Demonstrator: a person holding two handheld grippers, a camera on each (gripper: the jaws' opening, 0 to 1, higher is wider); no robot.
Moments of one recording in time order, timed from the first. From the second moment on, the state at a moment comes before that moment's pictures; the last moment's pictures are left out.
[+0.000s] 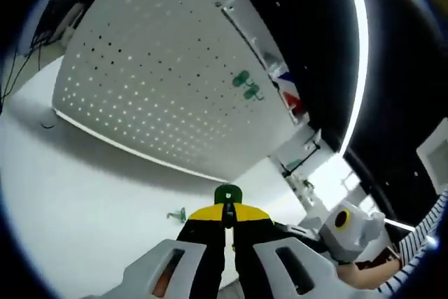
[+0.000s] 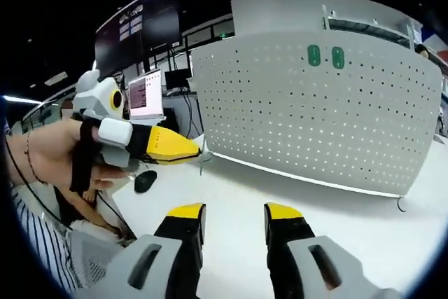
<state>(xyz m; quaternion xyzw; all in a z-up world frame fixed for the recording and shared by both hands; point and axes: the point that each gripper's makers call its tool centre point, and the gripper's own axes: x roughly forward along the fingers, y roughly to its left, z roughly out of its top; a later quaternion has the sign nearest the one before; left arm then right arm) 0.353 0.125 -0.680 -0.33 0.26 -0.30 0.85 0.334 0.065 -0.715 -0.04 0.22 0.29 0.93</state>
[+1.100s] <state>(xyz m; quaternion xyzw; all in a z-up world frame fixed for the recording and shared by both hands) 0.355 0.140 -0.678 -0.18 0.23 -0.27 0.92 0.286 -0.048 -0.755 -0.07 0.29 0.20 0.93</state>
